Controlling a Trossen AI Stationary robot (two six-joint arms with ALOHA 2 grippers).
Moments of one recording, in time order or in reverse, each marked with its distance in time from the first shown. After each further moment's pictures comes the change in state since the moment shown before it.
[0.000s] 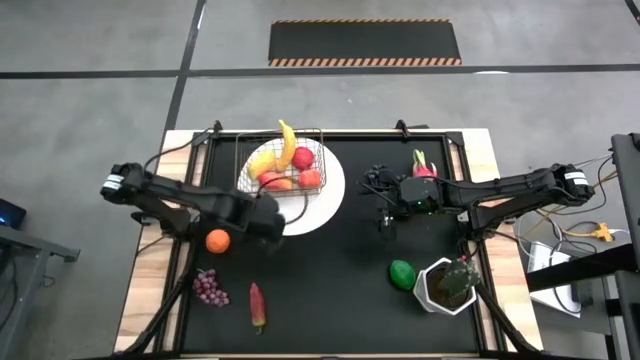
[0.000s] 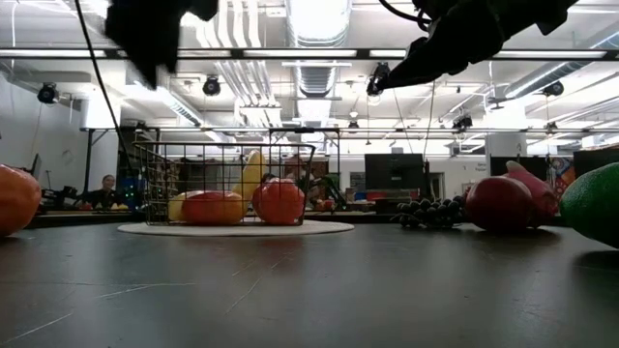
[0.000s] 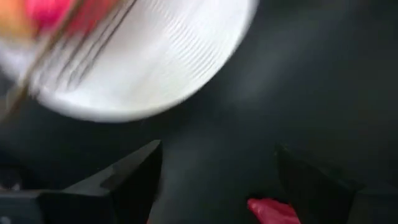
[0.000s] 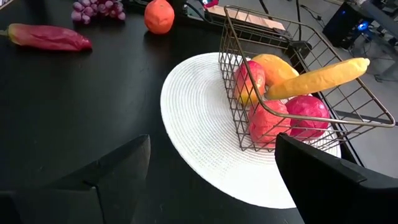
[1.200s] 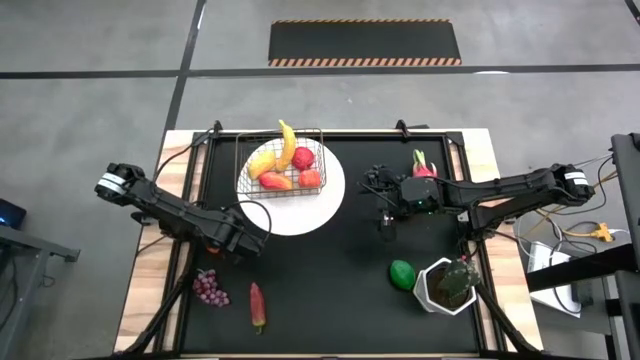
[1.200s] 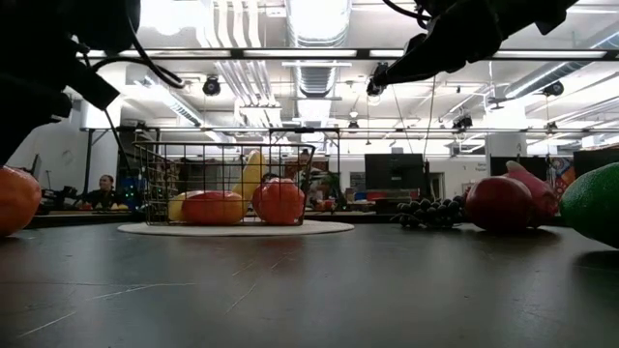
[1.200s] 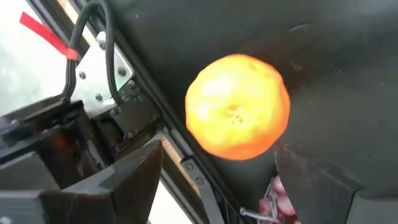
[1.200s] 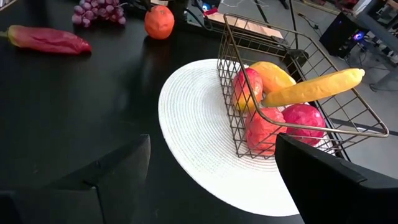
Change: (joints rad) left arm -0.120 -0.047 -0.439 -0.172 0.185 -0.314; right arm 0.000 0.000 0.000 0.022 0.000 -0.030
